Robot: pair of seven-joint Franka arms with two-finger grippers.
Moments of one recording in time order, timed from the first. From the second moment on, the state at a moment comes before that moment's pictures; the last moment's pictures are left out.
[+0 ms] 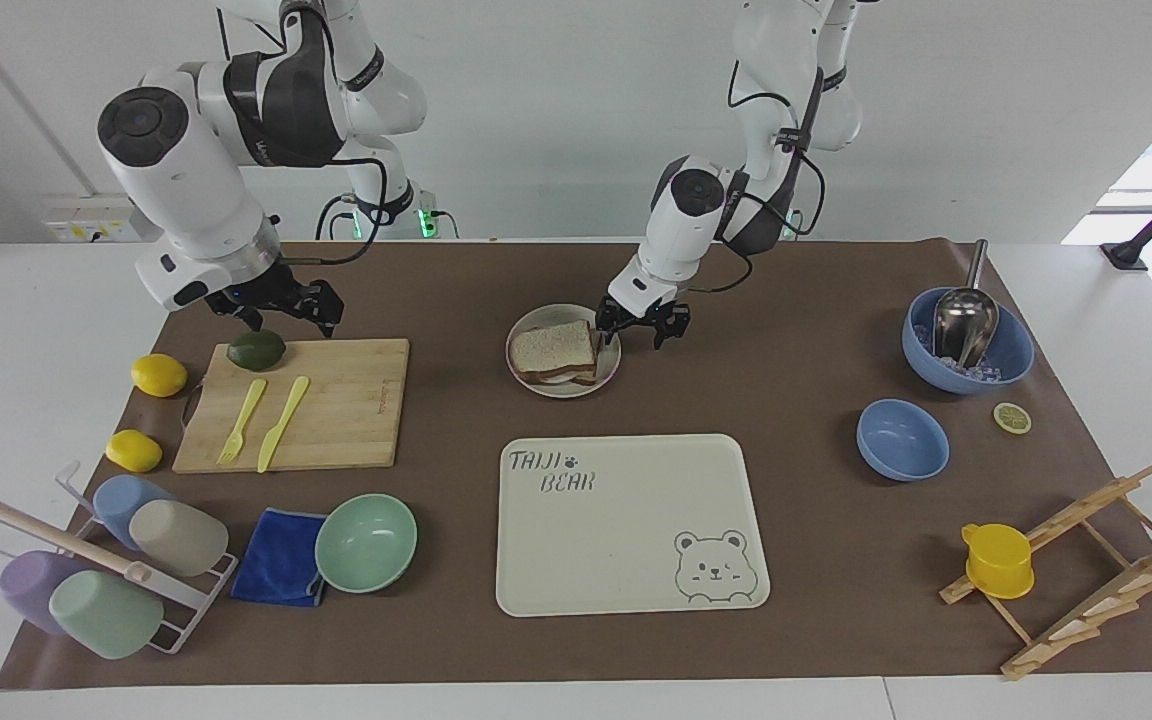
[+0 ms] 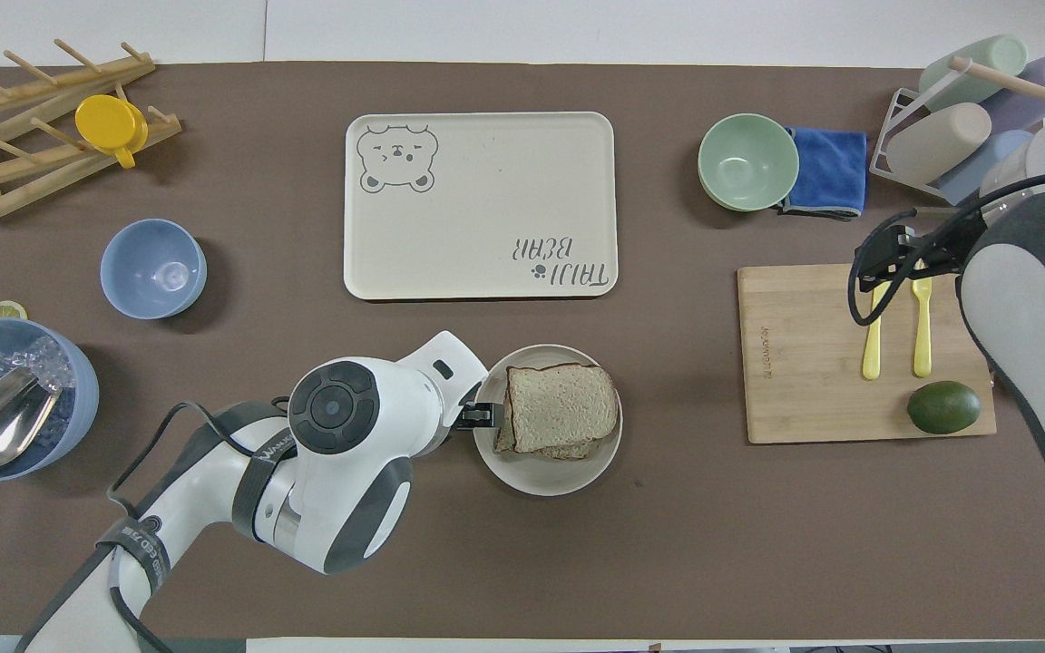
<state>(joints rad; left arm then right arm) -0.71 0.09 0.02 -2.27 -0.23 2.41 -0.43 -0.02 0.10 0.08 -1.68 -0.03 1.61 0.15</state>
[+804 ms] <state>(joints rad) -0.73 0.12 0.02 -2.27 -0.30 2.44 -0.43 0.02 -0.05 0.03 -1.87 -0.03 1.65 0.16</state>
